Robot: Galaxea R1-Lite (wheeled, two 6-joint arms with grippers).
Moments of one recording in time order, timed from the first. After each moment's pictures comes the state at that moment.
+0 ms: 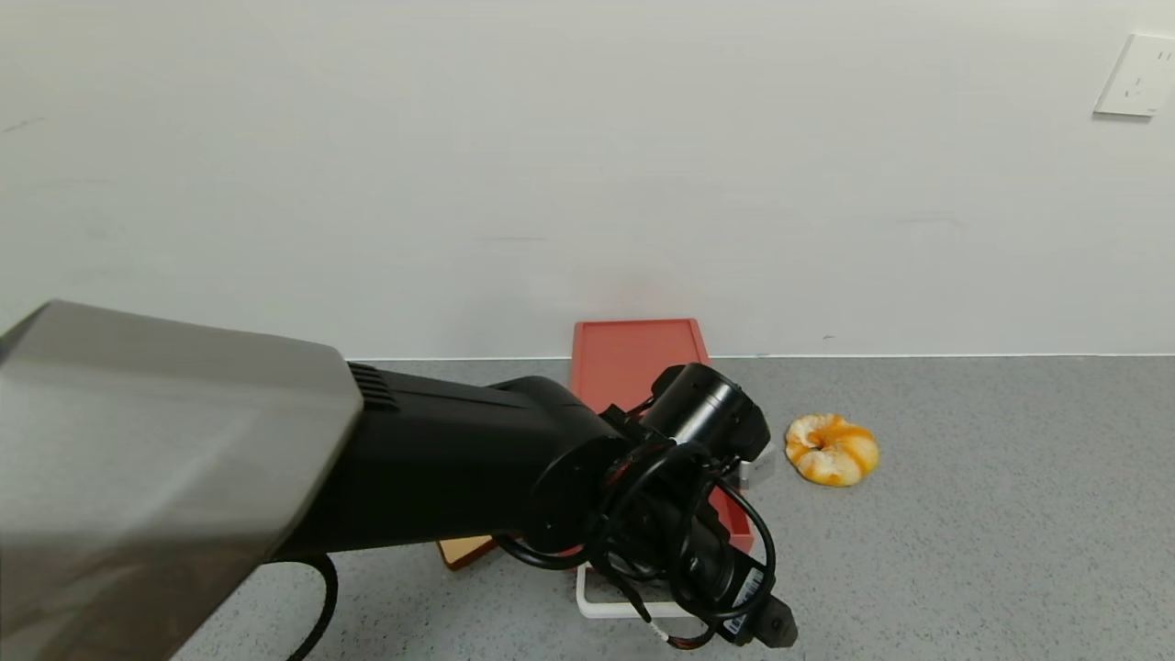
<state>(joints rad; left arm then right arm) -0.89 2.10 -1.52 0.43 -0.18 -0.17 -0.01 0.00 -0.01 0.01 0.00 0.01</state>
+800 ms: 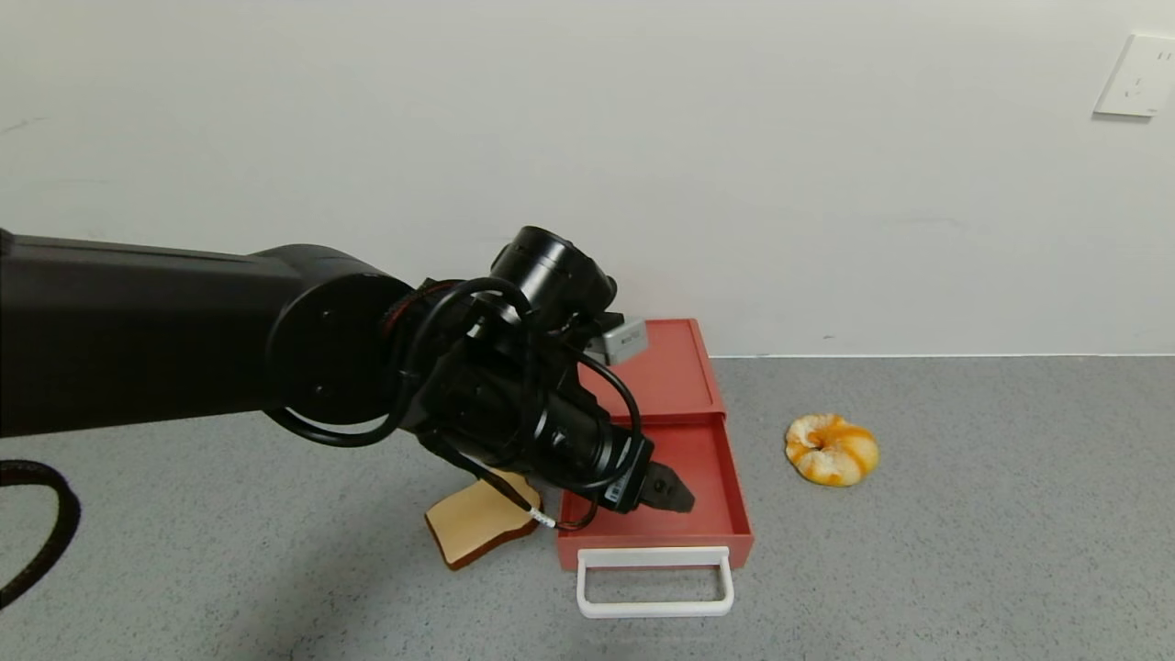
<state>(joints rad) -0.69 1.91 -1.51 0.48 -0.19 -0.16 -0.01 0.00 -0.01 0.01 0.00 0.01</state>
